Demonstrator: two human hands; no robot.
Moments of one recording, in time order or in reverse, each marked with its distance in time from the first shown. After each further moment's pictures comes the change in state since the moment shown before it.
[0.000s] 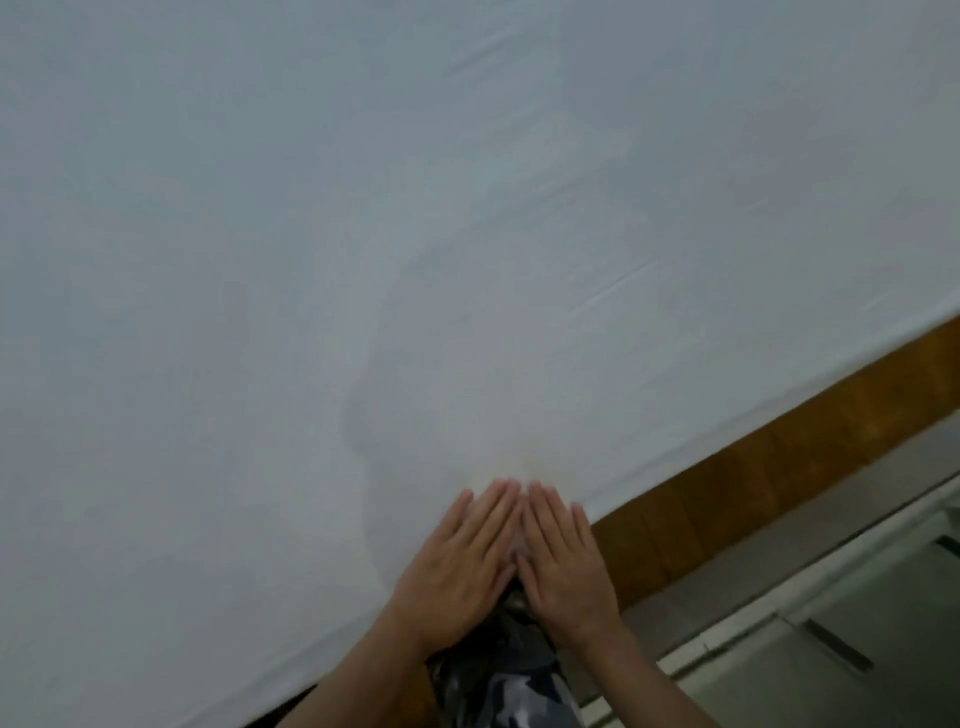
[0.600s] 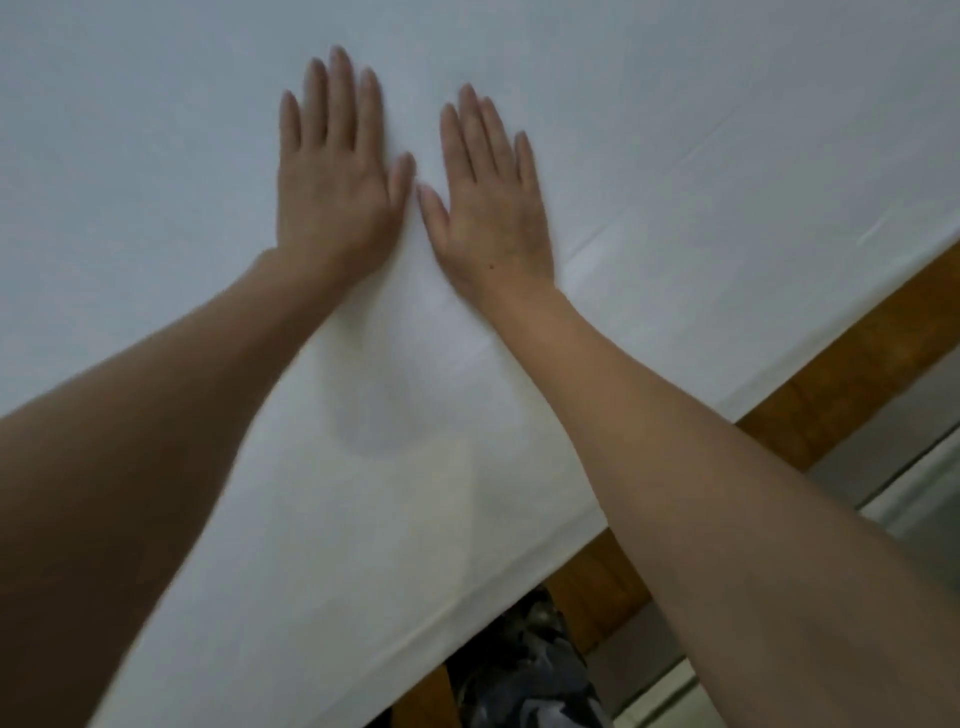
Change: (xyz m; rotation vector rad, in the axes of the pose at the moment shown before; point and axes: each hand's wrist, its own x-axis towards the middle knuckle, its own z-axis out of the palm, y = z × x) left_hand 0.270 -0.190 -0.126 0.145 0.150 -0.390; right_hand 0.303 0.069 -0.107 -0.050 0.246 0.304
